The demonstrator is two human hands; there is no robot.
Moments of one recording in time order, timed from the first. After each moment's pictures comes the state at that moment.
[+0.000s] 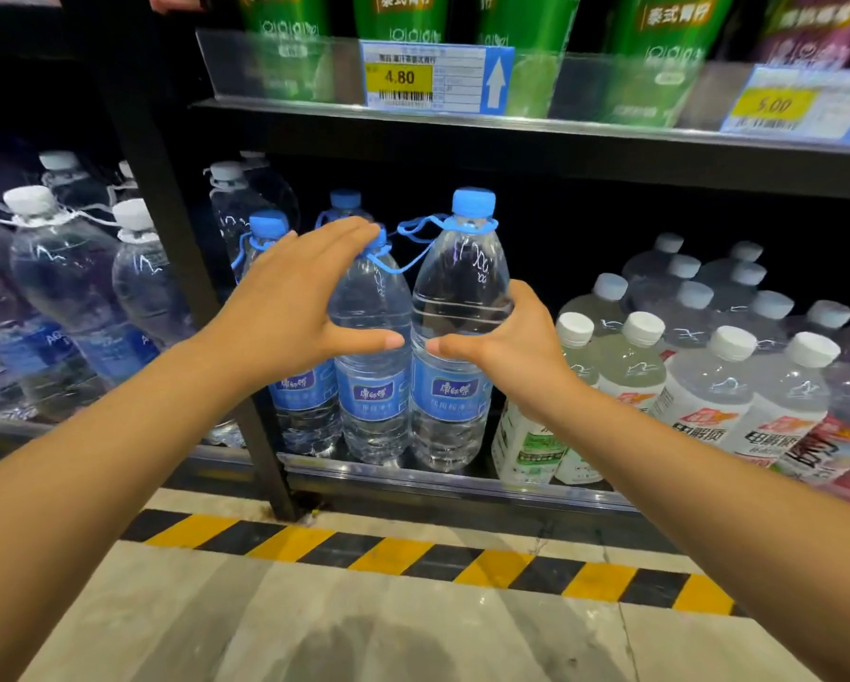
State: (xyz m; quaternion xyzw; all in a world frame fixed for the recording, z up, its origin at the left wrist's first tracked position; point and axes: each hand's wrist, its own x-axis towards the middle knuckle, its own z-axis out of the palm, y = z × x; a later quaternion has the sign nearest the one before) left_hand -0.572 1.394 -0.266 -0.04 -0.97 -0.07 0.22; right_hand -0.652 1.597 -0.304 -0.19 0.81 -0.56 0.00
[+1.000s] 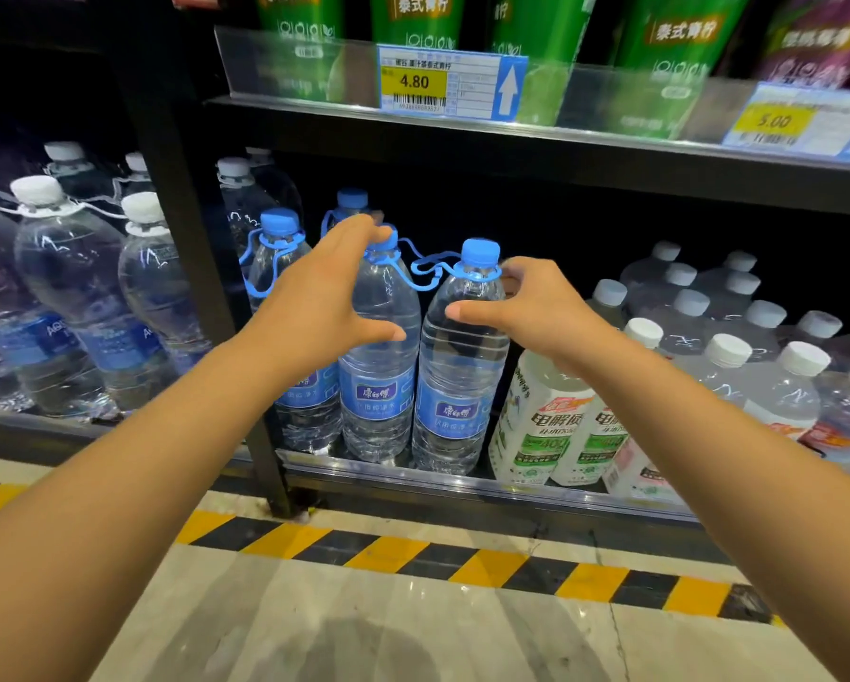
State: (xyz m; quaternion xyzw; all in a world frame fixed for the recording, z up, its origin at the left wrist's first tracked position) left_hand -0.580 1.407 -0.275 -0.02 -0.94 -0.21 0.26; right_hand -0.680 1.604 -0.271 -0.25 0.86 -0.45 0.04
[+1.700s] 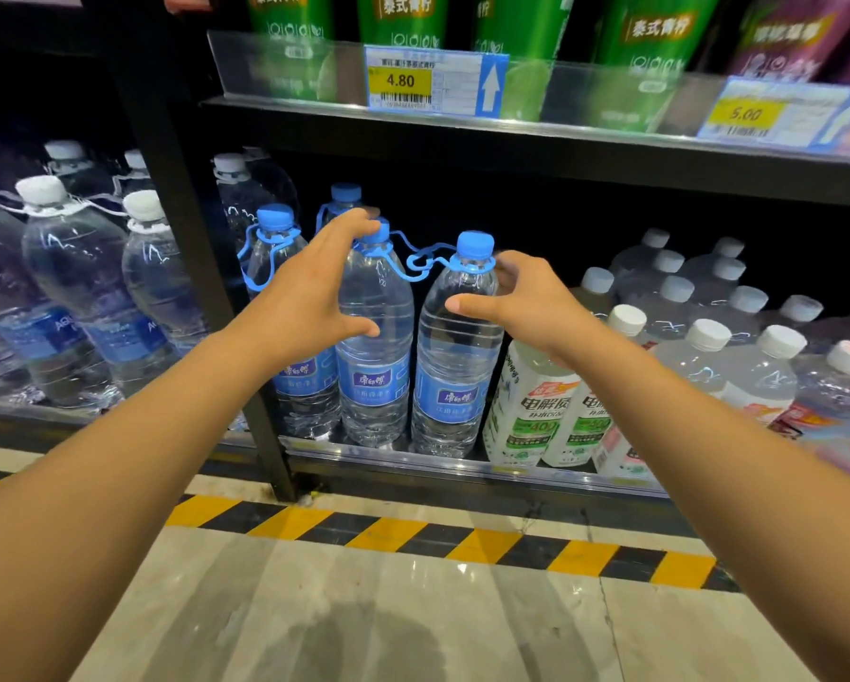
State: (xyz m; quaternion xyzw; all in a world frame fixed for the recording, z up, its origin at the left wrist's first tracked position) left_hand -0.579 1.399 -0.277 -0.03 -0.95 -0.23 0.21; right_hand -0.685 1.615 -0.279 -0.28 0.82 -0.50 0.06
